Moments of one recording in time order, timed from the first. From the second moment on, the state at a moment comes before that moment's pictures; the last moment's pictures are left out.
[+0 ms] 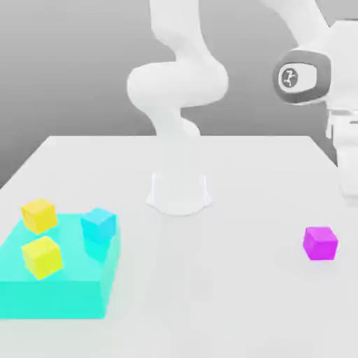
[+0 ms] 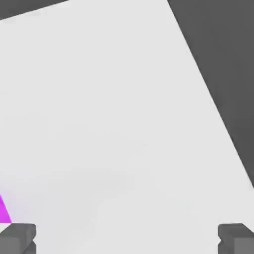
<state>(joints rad) 0.50 -0.05 0.35 -2.69 -0.07 2.74 0.30</state>
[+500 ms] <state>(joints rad) 0.73 0.30 0.16 -2.70 -0.32 2.99 0.40</state>
